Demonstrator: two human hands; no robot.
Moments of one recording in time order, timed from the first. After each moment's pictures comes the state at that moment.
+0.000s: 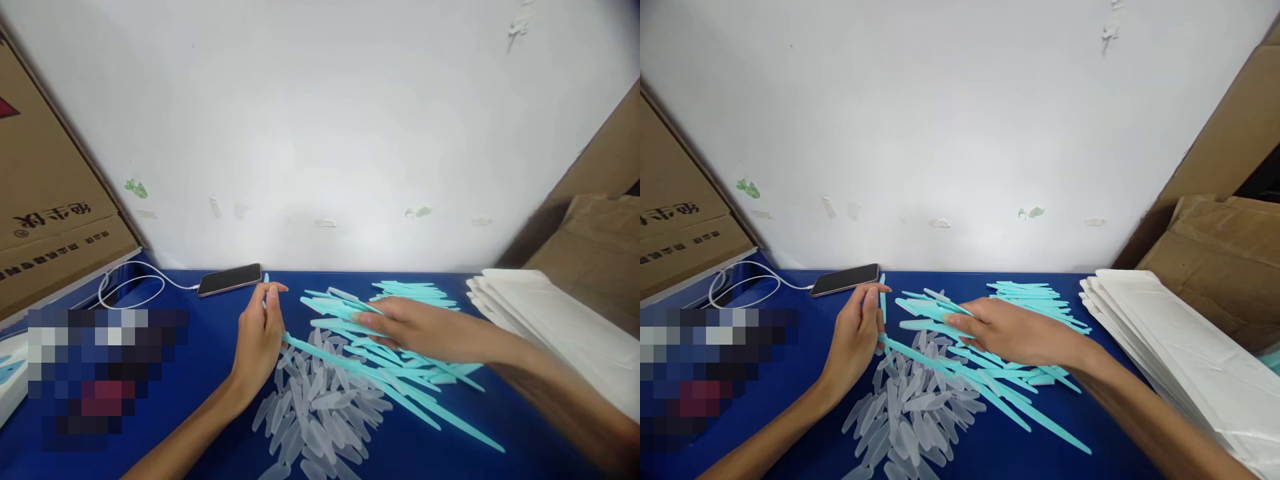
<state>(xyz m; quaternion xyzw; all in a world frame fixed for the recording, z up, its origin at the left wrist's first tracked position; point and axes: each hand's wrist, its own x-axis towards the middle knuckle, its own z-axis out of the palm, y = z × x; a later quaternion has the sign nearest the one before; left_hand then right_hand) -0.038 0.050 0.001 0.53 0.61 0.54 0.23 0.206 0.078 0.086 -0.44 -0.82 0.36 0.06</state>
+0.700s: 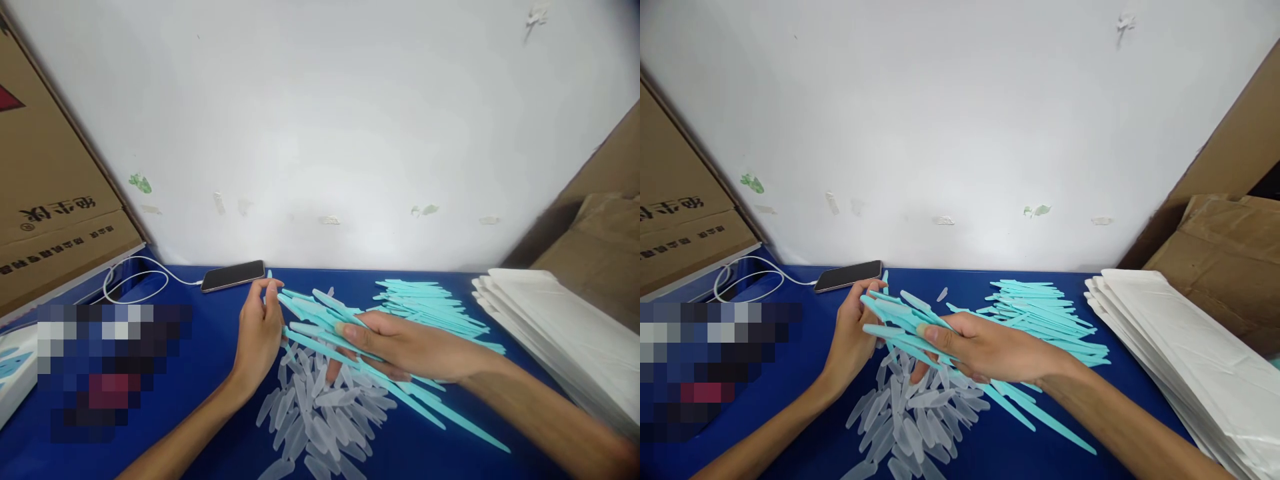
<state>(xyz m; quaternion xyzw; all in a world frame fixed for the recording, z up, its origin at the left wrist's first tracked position) -0.040 0.051 0.003 0.48 0.61 0.57 0.27 0.182 0.071 0.070 -0.25 -0.77 0.59 0.06</state>
